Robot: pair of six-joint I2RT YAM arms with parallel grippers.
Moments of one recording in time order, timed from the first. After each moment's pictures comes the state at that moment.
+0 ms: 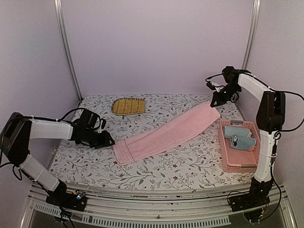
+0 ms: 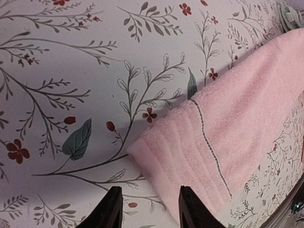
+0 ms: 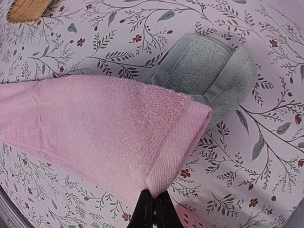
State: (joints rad) left arm -0.40 1.50 0.71 -0.18 0.21 -0.49; right arm 0.11 2.15 2.01 -1.08 -0.33 -0.35
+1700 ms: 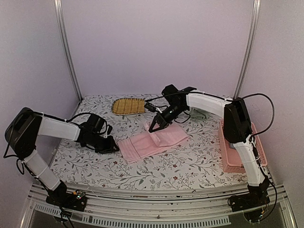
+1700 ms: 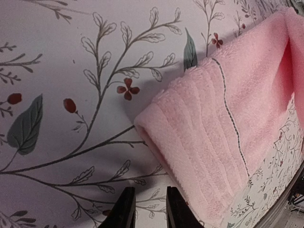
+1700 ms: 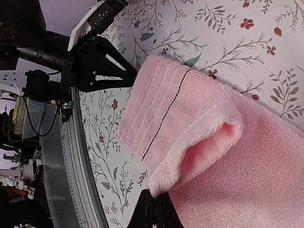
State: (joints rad) left arm -0.45 1.62 0.72 -0.16 0.26 -0.54; right arm 0.66 2.39 2.14 -0.93 -0.82 -0.11
